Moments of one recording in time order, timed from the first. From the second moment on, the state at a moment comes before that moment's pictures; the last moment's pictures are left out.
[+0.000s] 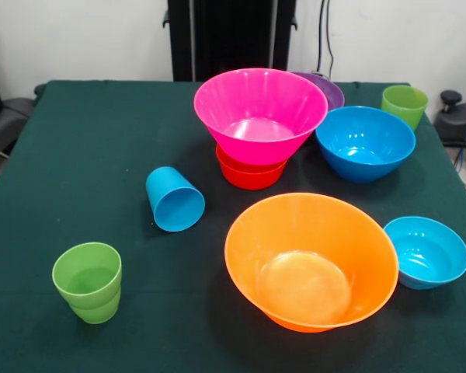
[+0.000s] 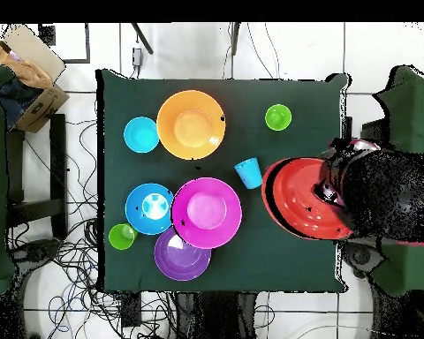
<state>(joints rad) -1.05 -1.24 0.83 1.69 -0.33 1.11 0.53</state>
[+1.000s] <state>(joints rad) -0.83 -1.28 0.73 1.85 -0.31 1.01 0.58</state>
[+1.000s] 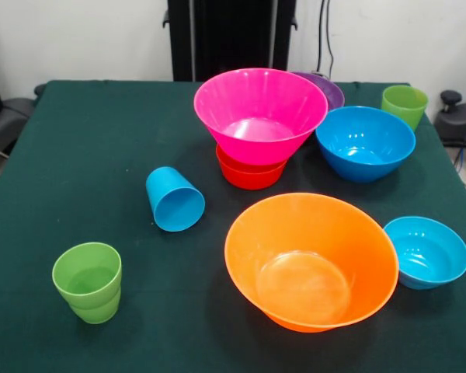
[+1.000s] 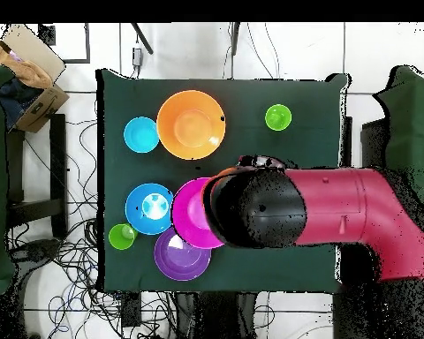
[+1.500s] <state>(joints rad) -0.79 -1.32 0.67 1.94 -0.28 0.93 0.63</state>
